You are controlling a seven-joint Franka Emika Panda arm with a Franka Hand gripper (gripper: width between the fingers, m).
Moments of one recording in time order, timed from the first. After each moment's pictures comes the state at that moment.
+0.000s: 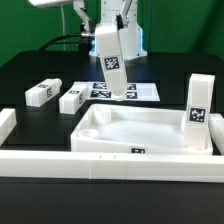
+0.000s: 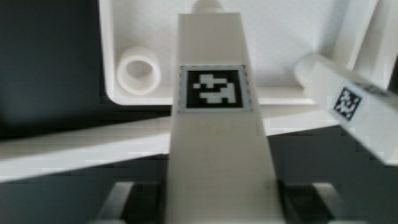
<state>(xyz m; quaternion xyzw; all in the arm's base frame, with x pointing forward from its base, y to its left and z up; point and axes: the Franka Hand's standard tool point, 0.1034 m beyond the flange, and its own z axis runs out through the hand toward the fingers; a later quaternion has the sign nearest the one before) 0.574 -0.053 0.179 -0.99 0.06 -0.11 0.07</state>
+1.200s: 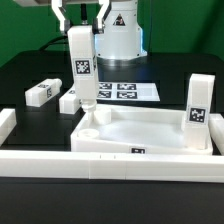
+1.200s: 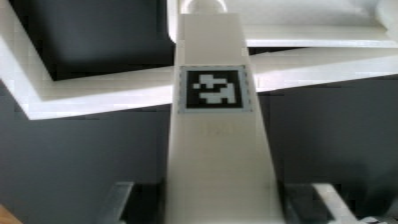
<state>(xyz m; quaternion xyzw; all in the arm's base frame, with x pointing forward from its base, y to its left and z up) 0.579 -0.083 0.176 -0.98 0.07 -0.21 0.01</state>
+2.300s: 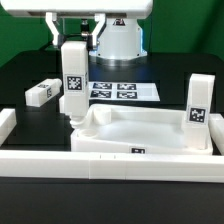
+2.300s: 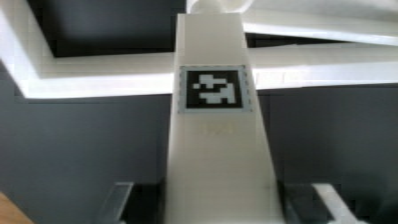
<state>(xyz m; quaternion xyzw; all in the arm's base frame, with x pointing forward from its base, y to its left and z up) 0.597 -0.089 0.158 -0.97 0.04 -0.22 -0.01</state>
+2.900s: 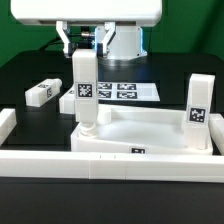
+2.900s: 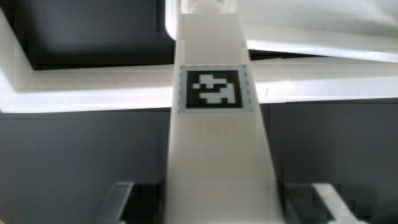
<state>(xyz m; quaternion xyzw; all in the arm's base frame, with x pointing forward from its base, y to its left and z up) 0.596 -0.076 0.148 -0.98 0.04 -0.21 -0.01</state>
